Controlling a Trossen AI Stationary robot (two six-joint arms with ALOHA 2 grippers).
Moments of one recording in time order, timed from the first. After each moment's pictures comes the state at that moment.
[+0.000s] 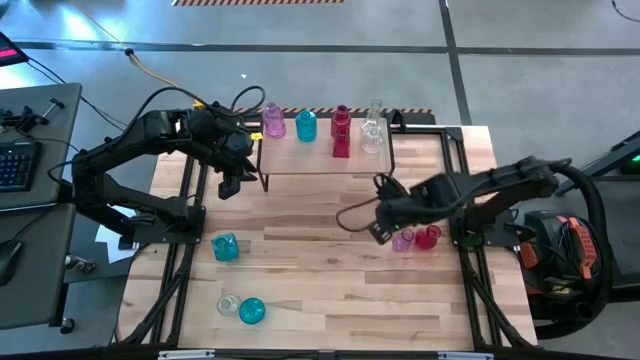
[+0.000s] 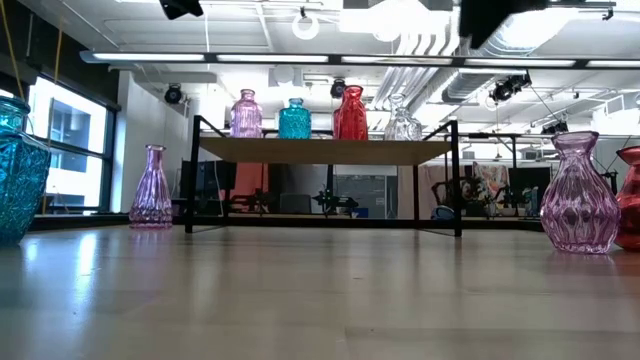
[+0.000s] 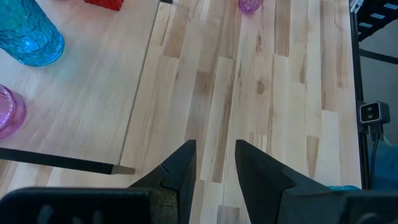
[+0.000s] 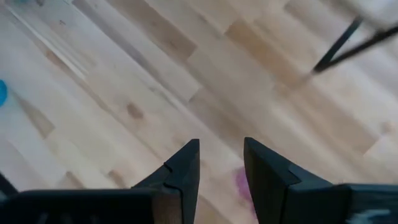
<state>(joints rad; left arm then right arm) 0.29 1.18 1.51 -1.26 0.19 0.03 0.27 1.47 1.51 -1.30 0.27 1.09</state>
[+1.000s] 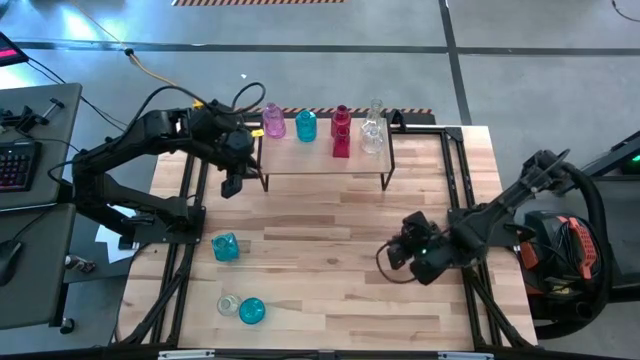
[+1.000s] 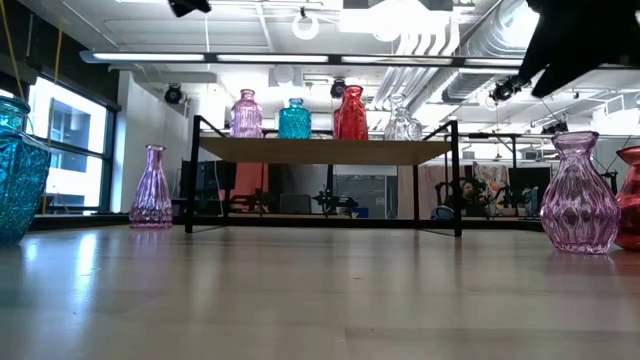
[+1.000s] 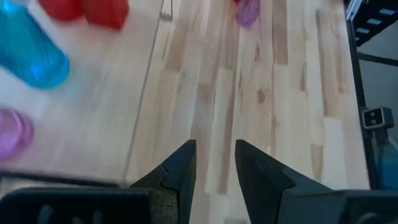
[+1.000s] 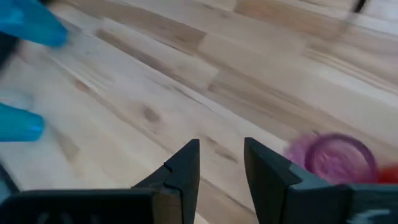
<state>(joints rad) 0.29 1.18 1.51 -1.20 0.19 0.07 0.65 1.28 0.96 -0.87 0.60 1.62</state>
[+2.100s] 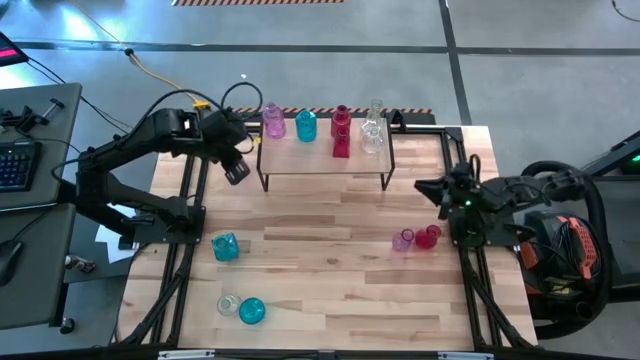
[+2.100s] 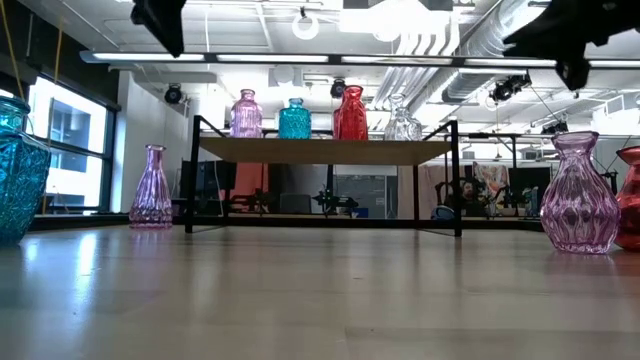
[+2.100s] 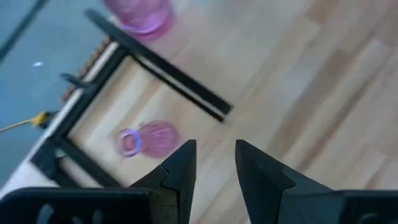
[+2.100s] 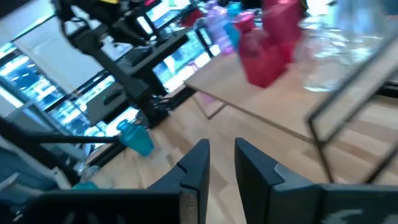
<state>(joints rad) 0.32 1.22 1.51 -1.43 -0.26 -0.25 0.30 0.30 0.49 -0.42 0.63 0.69</state>
